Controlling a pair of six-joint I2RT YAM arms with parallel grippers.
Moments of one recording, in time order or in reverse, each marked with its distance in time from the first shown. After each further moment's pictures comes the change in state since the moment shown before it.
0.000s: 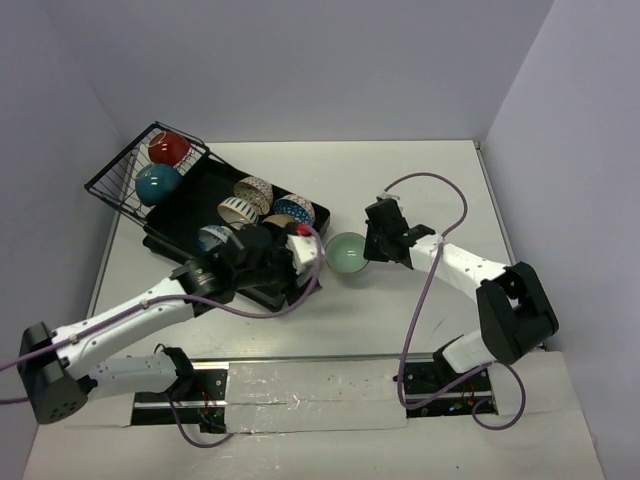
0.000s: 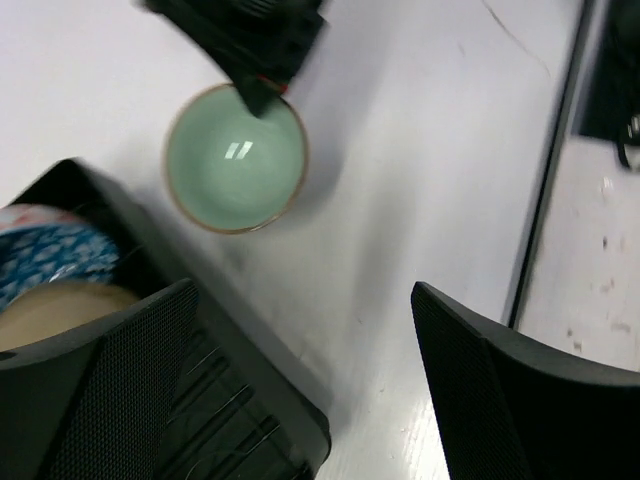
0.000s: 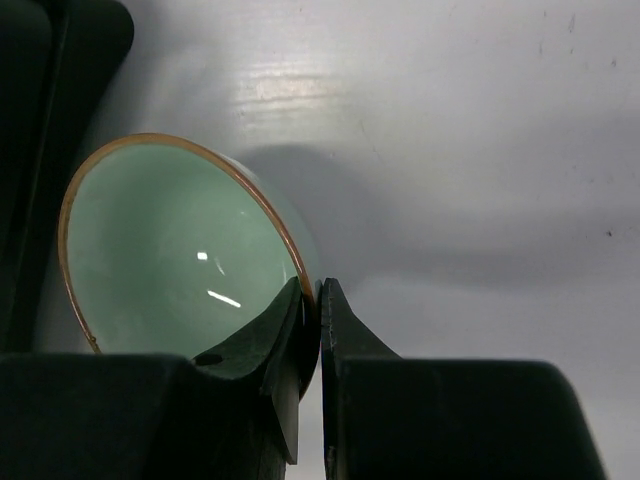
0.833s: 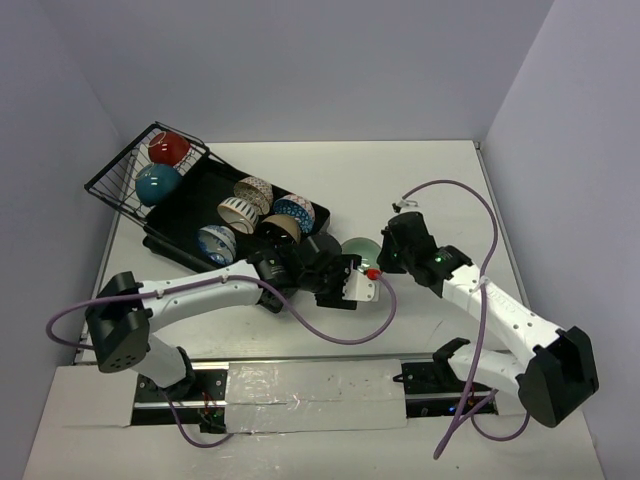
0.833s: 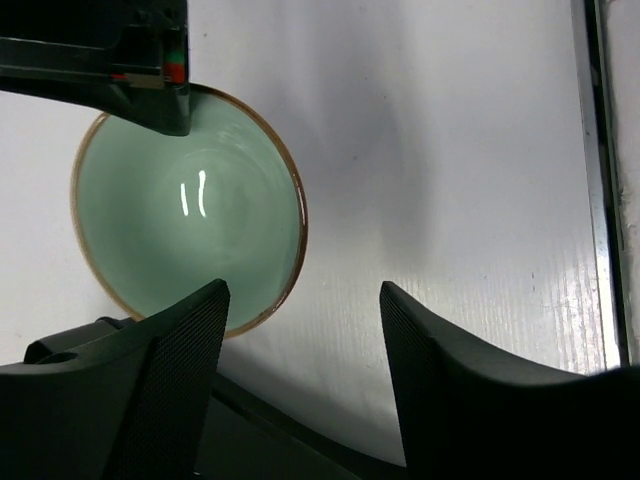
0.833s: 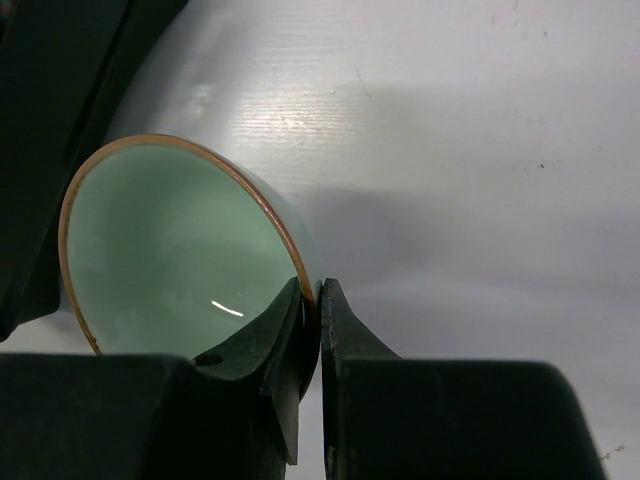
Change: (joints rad) left arm -0.180 0.420 0.197 -0.043 -0.008 0.452; right arm 0.026 -0.371 -0.107 -0.149 -0.010 -0.070
